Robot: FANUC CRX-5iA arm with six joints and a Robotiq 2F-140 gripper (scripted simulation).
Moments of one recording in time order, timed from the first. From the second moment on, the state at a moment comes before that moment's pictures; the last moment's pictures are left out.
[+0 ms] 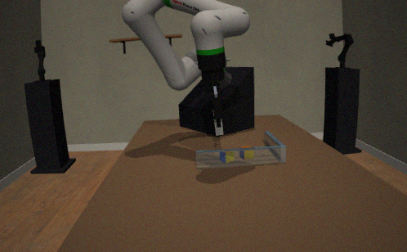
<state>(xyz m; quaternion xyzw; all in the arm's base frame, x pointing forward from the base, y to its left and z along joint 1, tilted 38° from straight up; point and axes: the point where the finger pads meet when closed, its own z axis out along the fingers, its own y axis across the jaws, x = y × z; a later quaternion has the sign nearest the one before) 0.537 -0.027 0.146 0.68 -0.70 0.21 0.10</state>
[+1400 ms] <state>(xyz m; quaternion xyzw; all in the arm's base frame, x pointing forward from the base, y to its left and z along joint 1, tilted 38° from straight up) 0.546 0.015 0.073 0.35 -0.88 0.31 -0.07</state>
